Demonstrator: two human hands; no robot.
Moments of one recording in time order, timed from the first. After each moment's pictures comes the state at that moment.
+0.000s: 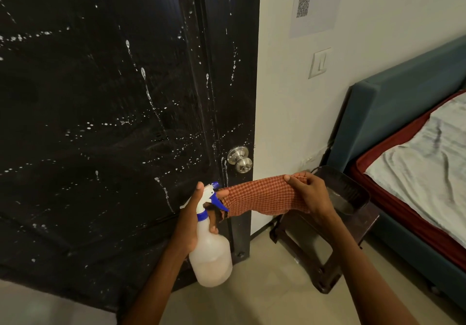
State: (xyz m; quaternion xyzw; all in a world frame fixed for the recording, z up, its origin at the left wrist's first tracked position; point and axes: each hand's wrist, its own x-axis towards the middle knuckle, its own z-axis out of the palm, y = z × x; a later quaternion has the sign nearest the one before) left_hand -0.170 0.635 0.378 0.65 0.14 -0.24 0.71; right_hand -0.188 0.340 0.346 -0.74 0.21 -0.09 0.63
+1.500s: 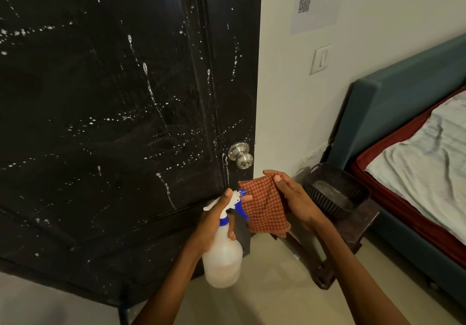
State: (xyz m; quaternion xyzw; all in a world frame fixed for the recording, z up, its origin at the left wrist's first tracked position) left_hand -0.192 0.613 0.366 0.70 0.02 -0.27 0.66; right_hand -0.209 0.382 0.355 -0.75 0.07 0.05 0.66
